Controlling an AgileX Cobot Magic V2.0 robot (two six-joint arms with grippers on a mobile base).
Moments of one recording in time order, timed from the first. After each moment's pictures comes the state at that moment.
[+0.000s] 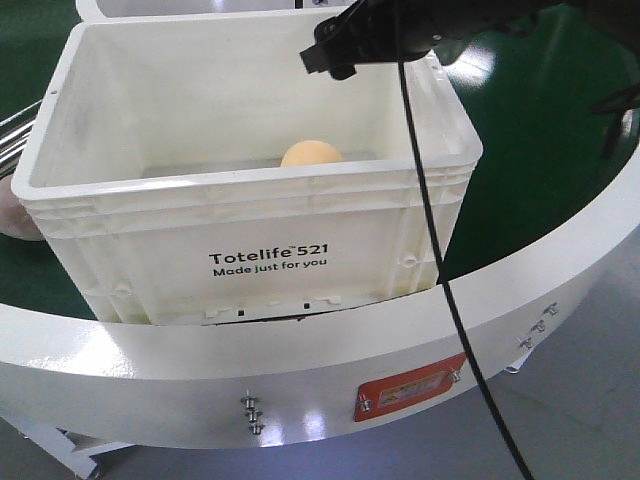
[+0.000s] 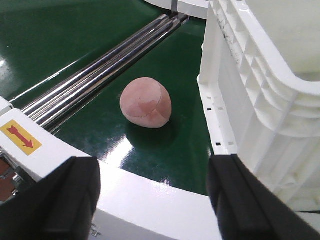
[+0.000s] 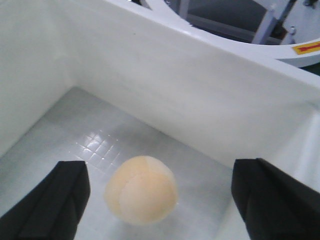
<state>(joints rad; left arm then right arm) 0.03 0.45 -0.61 0.15 0.73 -0.11 0.47 1.66 -1.66 0.10 0.74 -0.28</state>
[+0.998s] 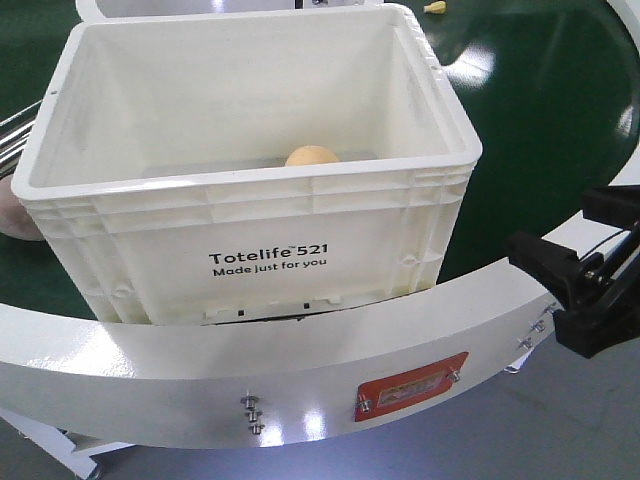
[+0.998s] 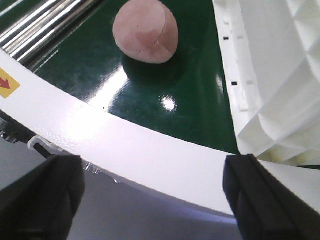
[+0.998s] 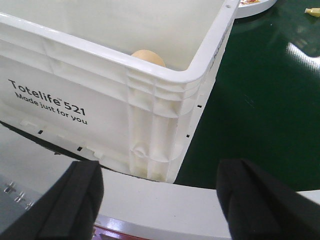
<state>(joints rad) 0.03 0.81 -0.69 0.16 0.83 -0.13 0.47 0.72 -0.74 -0.03 0.63 -0.16</state>
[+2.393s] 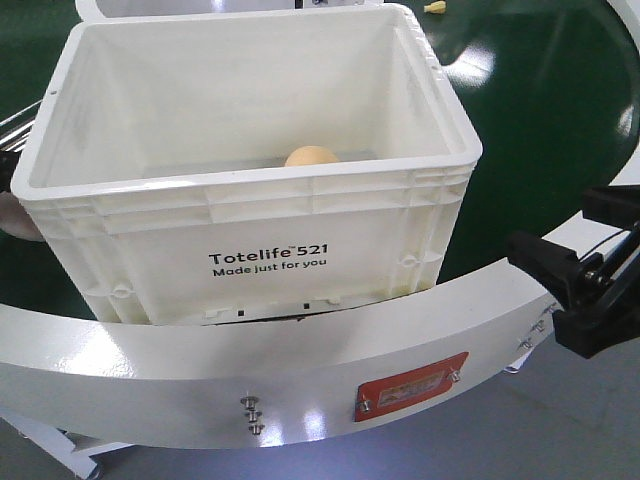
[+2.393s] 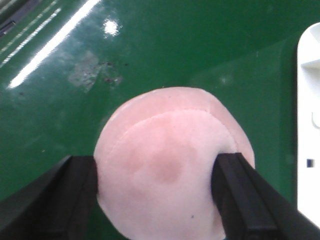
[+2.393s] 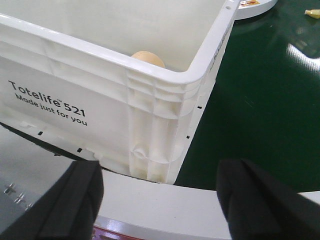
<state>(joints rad) 0.32 1.89 -1.31 -0.36 0.71 0.33 0.47 0.72 -0.73 -0.03 0.62 -0.16</state>
